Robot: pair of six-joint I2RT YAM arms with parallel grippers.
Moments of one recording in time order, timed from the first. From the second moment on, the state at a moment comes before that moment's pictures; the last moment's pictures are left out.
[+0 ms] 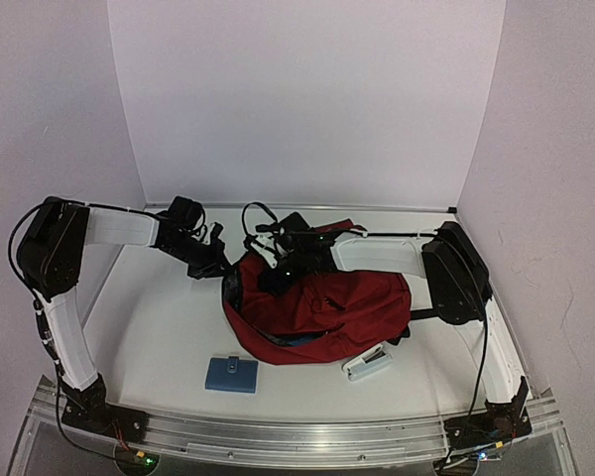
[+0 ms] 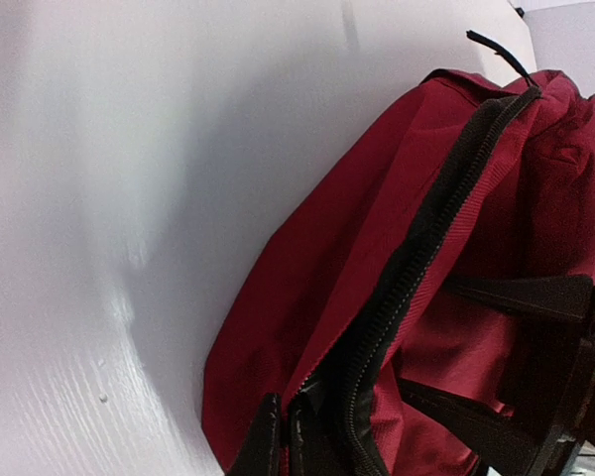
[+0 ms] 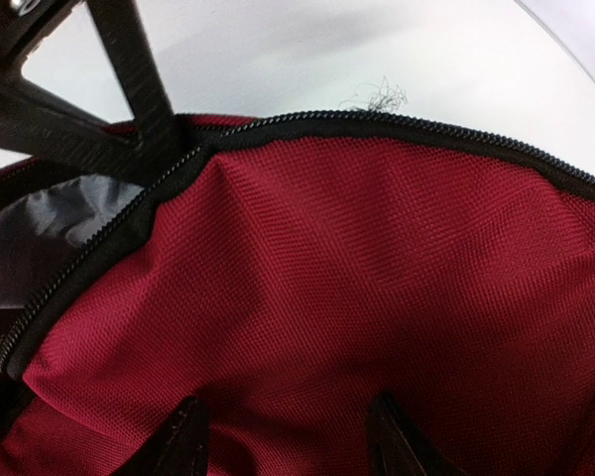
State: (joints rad) left arm -0.40 1.88 1.21 -0.31 0.50 -0.51; right arm 0.88 2.36 1.88 -0.38 -0.04 -0.14
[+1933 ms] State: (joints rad) left arm -0.41 1.72 1.20 -0.28 0.29 -0.57; right arm 0.85 2.36 1.92 -0.22 0.04 -0.20
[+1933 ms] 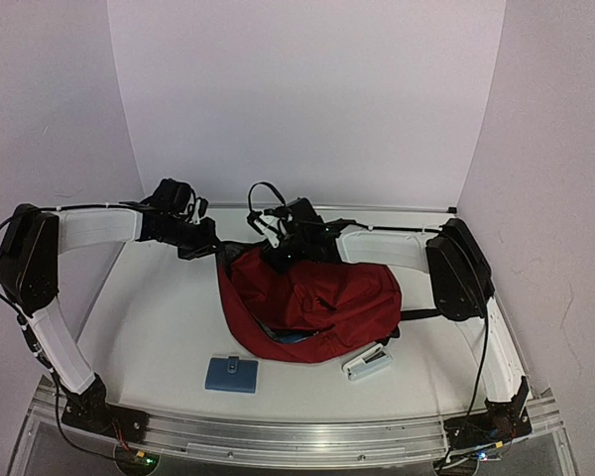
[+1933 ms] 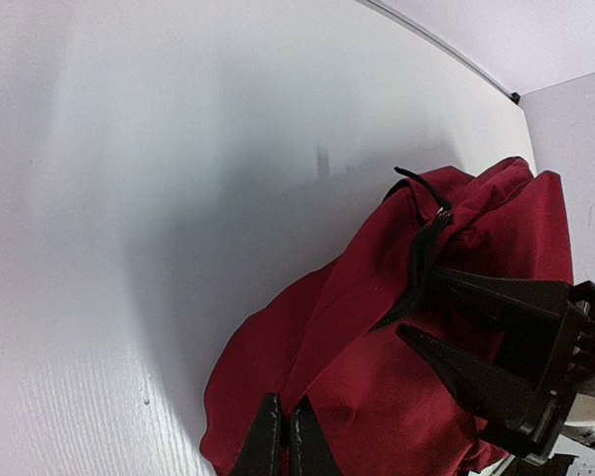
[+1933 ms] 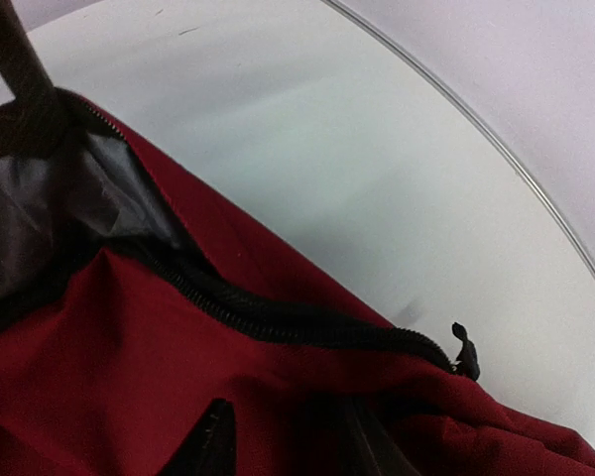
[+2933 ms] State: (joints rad) left arm -0.39 1.47 1.14 -0.27 0.30 -0.48; right arm 0.74 1.89 1.76 -0.54 -0.32 -0.09
